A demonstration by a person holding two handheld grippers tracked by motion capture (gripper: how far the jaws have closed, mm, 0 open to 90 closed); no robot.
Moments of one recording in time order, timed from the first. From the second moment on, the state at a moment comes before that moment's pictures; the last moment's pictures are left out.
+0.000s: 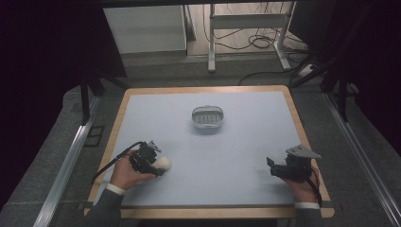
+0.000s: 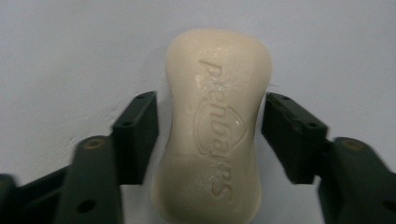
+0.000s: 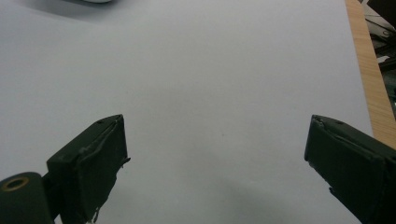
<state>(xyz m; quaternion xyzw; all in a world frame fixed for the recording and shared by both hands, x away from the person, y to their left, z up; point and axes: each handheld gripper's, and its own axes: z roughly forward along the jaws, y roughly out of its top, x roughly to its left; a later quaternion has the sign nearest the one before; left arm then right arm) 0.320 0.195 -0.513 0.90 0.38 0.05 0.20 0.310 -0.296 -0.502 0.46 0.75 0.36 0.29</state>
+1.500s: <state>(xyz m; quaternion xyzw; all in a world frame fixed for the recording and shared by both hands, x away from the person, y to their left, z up) 0.333 0.204 -0.470 0.89 0.37 0.06 0.25 0.311 -0.300 -0.504 0.47 0.75 0.36 0.29</state>
